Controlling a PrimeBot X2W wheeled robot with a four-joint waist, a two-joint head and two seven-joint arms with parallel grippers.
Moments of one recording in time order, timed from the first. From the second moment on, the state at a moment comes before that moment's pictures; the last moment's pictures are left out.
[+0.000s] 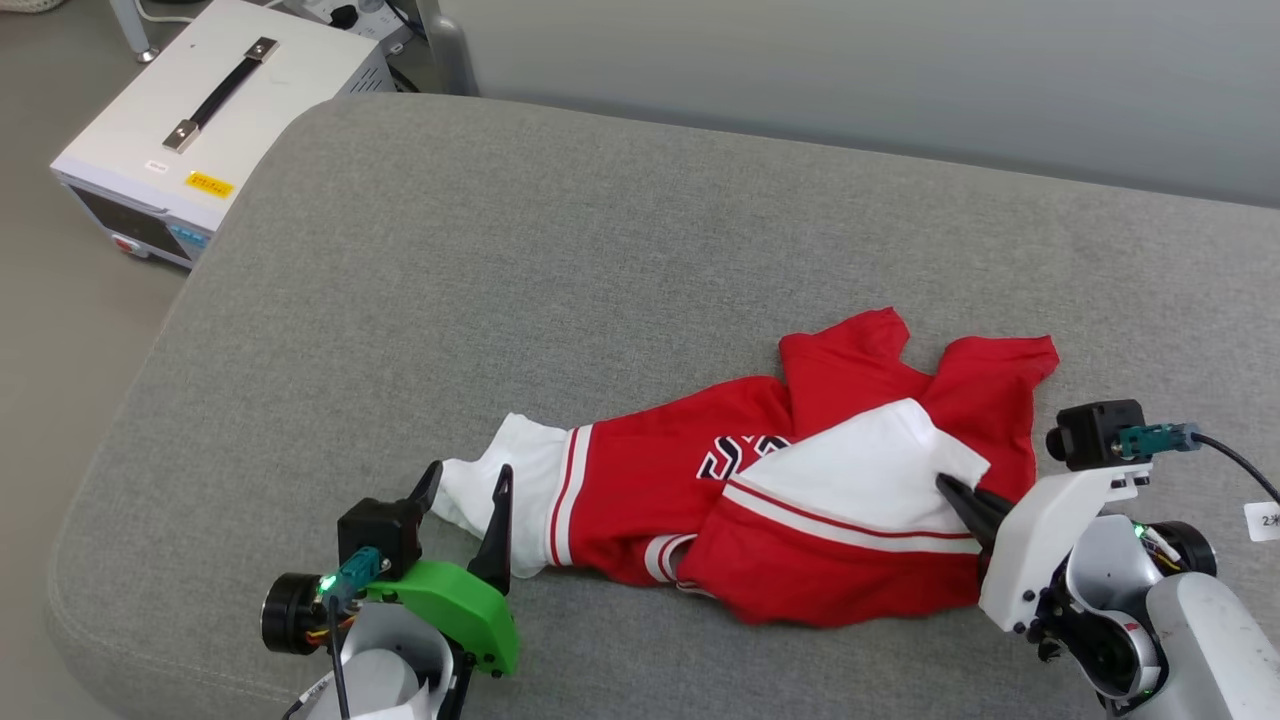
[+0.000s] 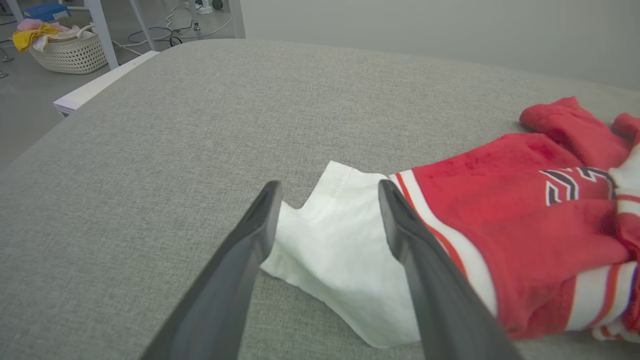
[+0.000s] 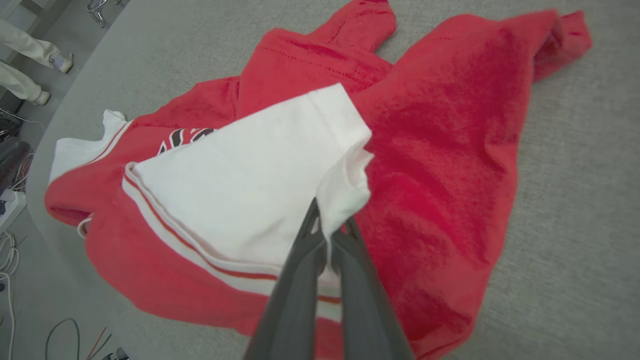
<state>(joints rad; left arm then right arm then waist) -0.21 0.15 -0.28 0.46 -0.33 0.00 -0.24 -0.20 -0.23 0.18 0.18 0.57 0.13 0.47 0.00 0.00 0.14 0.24</state>
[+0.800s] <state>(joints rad) -0.18 0.17 -0.29 0.46 -0.36 0.01 -0.20 0.05 -0.21 -0.31 0.13 0.42 0.13 0.32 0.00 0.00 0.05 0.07</state>
